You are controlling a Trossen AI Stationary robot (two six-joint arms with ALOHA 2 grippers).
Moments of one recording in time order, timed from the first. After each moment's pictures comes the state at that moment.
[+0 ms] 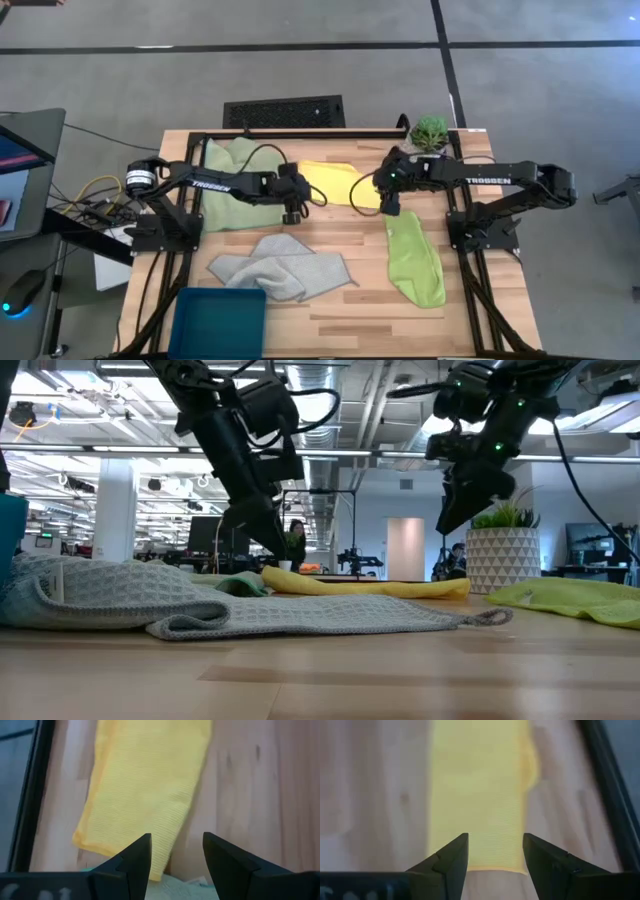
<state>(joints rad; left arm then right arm) 0.17 1.67 0.97 -0.25 -0.28 0.27 -0.27 1.27 0.76 -0.49 0.13 -0.28</state>
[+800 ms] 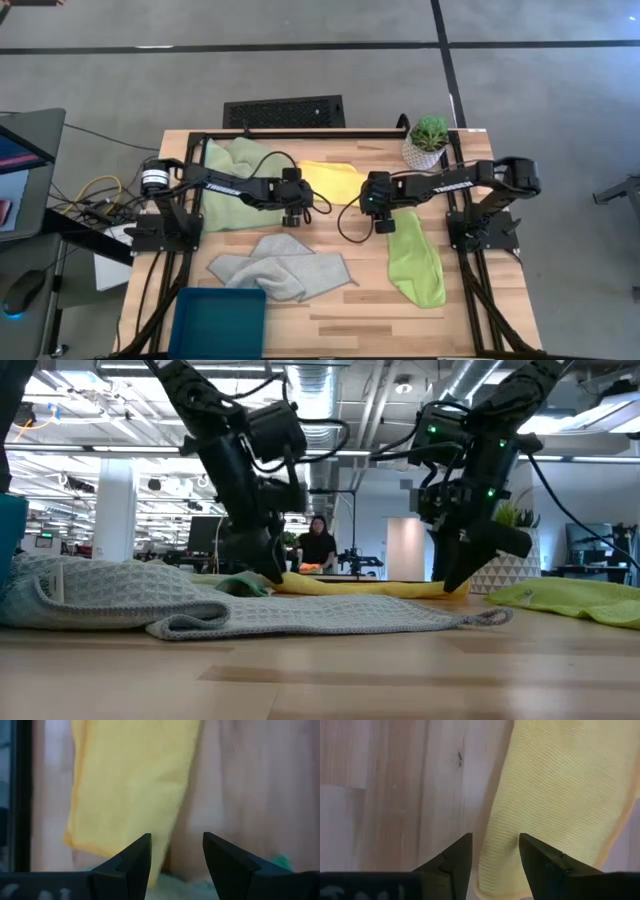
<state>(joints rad) 0.15 1.79 0.97 -0.20 -0.36 0.36 -0.15 1.57 0.76 -0.40 0.16 -0.38</state>
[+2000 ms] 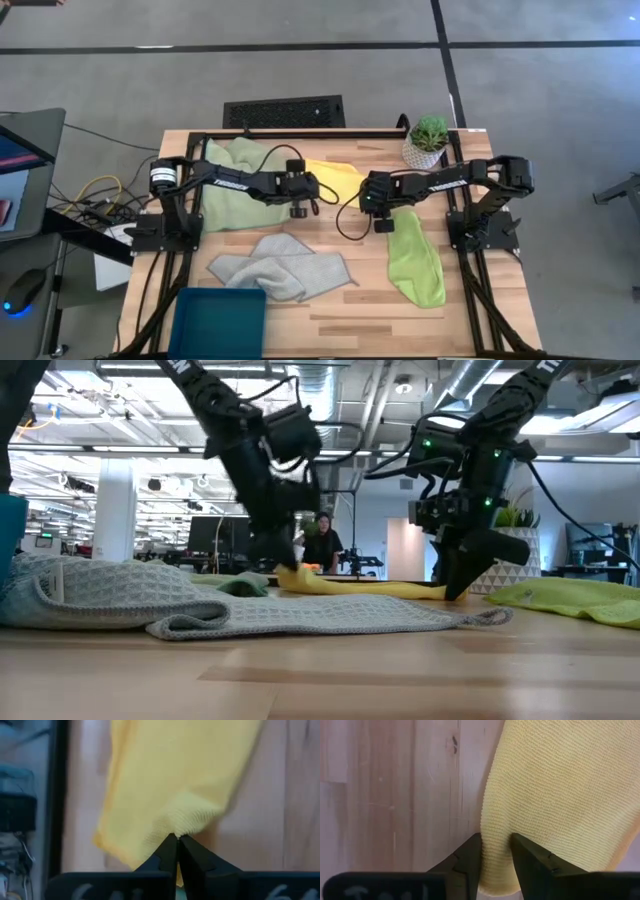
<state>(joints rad) 0.19 1.84 1.07 -0.22 -0.44 0.37 -0.19 1.63 0.76 -0.40 0.14 -0.36</state>
